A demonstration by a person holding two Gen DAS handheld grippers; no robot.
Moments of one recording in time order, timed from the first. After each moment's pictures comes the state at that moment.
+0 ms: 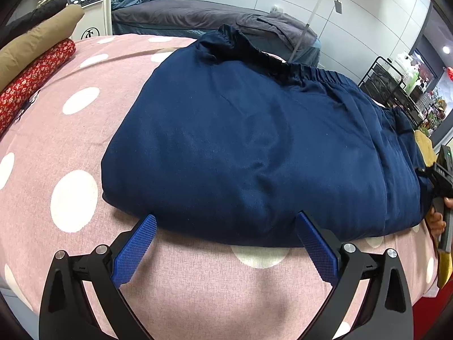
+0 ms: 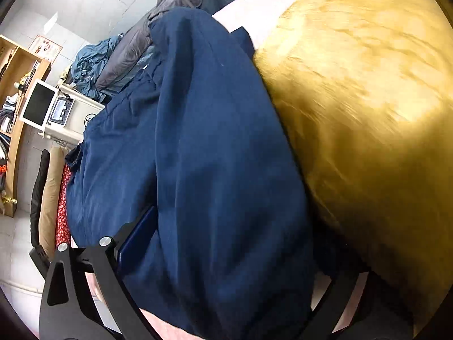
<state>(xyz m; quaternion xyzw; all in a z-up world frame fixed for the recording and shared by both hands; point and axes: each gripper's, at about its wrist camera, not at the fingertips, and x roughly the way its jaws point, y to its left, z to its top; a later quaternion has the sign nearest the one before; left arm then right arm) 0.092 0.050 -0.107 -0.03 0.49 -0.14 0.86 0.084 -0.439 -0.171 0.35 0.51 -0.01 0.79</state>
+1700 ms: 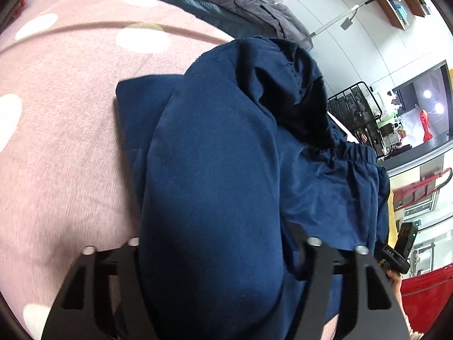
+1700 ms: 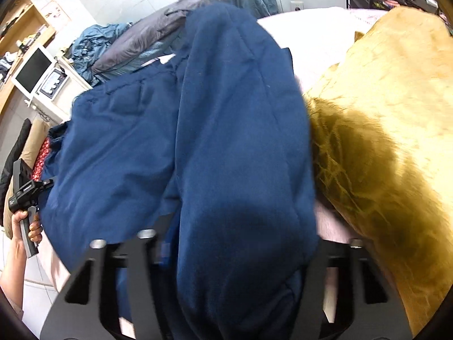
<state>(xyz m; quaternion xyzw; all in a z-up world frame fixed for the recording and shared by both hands) 0.250 0.069 -0.137 -0.18 0.55 -0.25 0.77 0.084 -0.392 -0.149 0.23 0.48 -0.03 0.84</state>
